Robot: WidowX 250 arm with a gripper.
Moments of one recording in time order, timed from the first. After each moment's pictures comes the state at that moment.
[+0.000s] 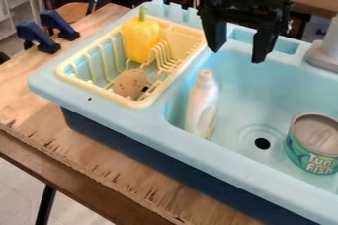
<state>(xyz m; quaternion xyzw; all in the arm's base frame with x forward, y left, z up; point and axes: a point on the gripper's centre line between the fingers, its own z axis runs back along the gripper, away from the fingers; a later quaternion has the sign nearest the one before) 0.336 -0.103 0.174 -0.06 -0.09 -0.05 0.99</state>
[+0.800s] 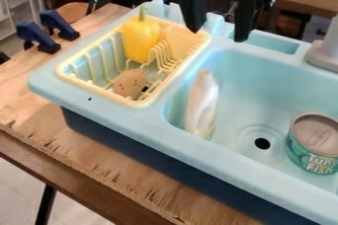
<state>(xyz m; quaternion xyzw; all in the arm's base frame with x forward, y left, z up) 0.307 -0.084 0.206 -0.06 -0.11 -0.02 0.99</state>
